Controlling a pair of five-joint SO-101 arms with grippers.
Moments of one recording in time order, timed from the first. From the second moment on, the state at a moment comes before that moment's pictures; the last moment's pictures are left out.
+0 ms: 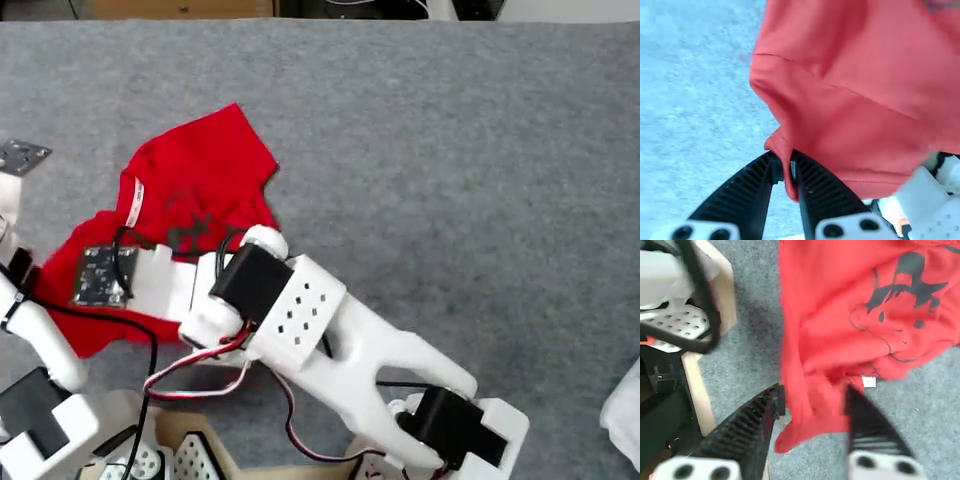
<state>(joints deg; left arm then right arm) -43.7 -9.1 2.4 100.2 -66.2 -64.0 -9.3 -6.4 101.3 15.3</state>
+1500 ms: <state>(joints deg) 32.5 23.0 -24.2 71.4 -9.4 17.7 -9.3 -22.2 95.2 23.1</state>
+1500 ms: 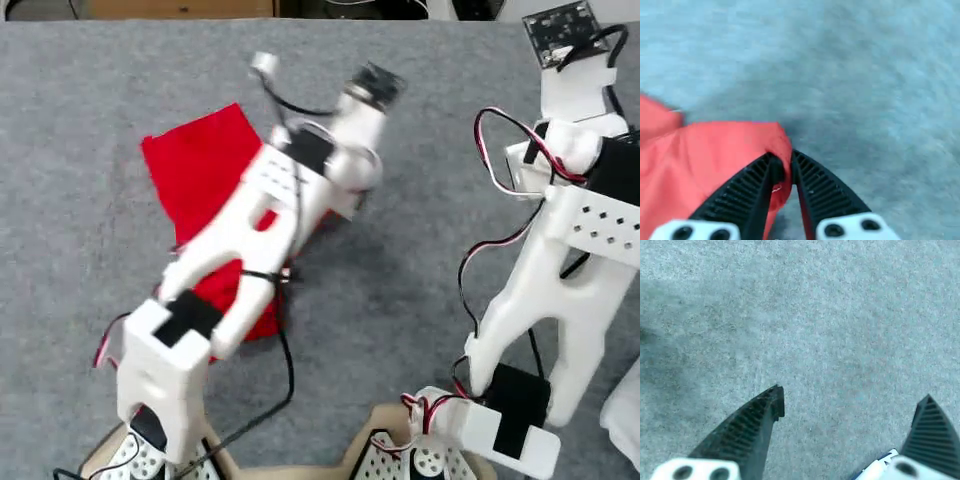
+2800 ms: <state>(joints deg) 0.8 -14.1 13.3 90.9 -18.7 -14.8 13.5 -5.0 87.6 -7.8</state>
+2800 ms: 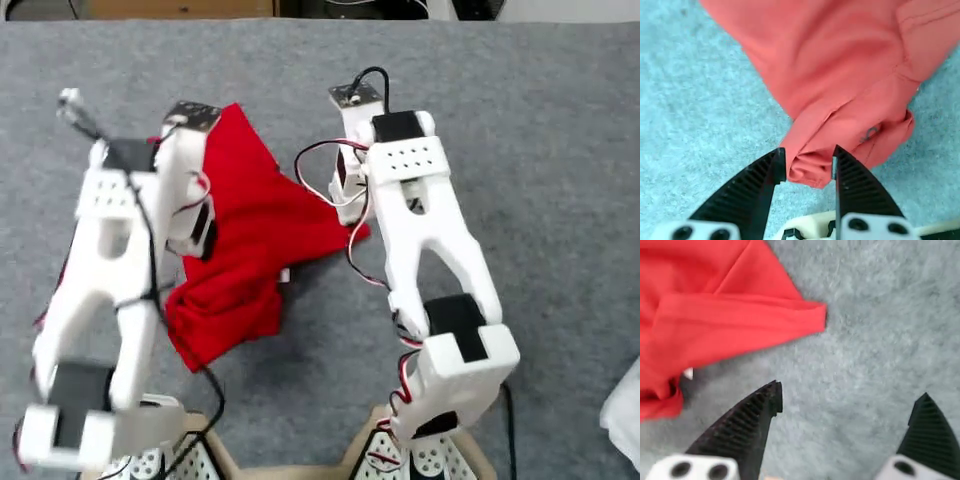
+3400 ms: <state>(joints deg) -12.1 -26.5 24.2 93.4 -15.5 -16.6 21.1 -4.9 80.9 -11.1</state>
